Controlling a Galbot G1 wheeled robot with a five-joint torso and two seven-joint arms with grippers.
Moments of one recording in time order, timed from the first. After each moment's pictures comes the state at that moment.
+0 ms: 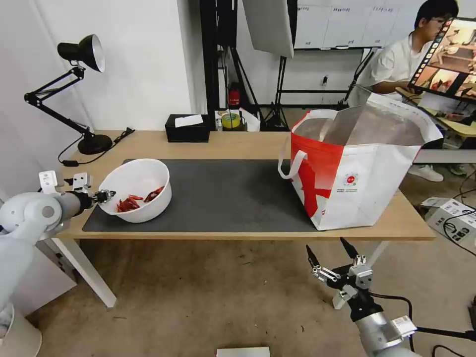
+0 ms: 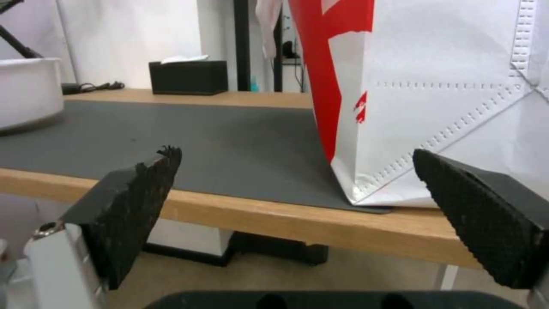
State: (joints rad) left arm 0.85 -0.64 -0.42 -1.61 -1.24 0.74 -0.24; right arm -1.74 1.05 0.48 2.05 0.40 0.34 0.01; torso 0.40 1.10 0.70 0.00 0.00
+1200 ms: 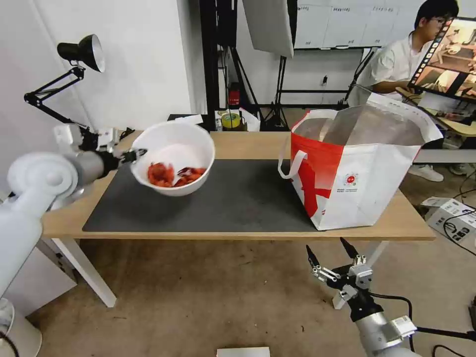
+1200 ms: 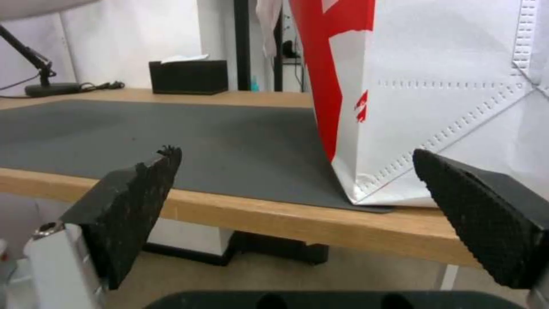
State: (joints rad) left arm 0.45 -0.69 -0.19 -1.81 -1.46 0.74 -0.36; right arm -1.74 1.05 0.48 2.05 0.40 0.34 0.01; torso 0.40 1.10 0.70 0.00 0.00
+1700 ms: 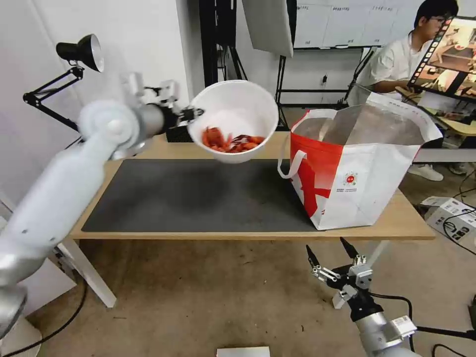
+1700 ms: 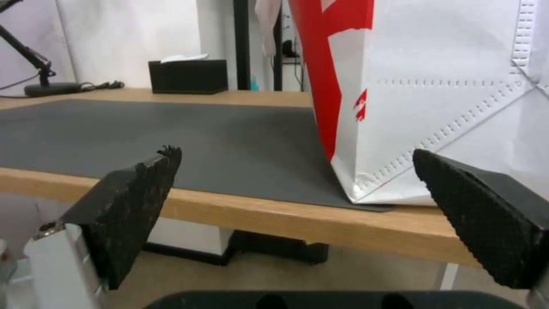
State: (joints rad) left arm 0.05 -0.96 0.10 -1.65 -1.48 0.74 -0.42; right arm -1.74 1.05 0.48 2.05 0.40 0.34 0.01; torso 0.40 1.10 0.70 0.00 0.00
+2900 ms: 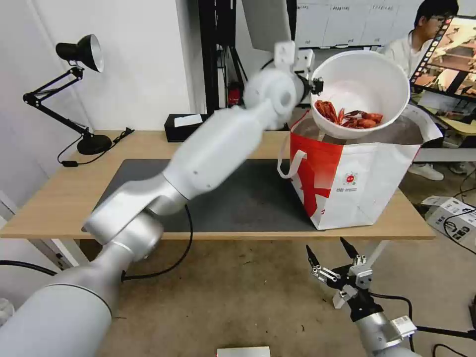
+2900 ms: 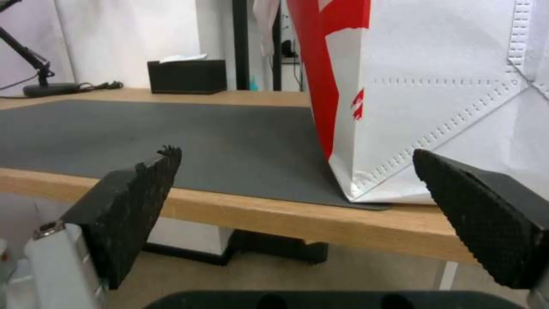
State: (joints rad) left arm -0.14 -1.55 0.46 -1.19 -0.96 0.36 -0.41; right arm -1.74 1.05 0.48 2.05 0.40 0.34 0.01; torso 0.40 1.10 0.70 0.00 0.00
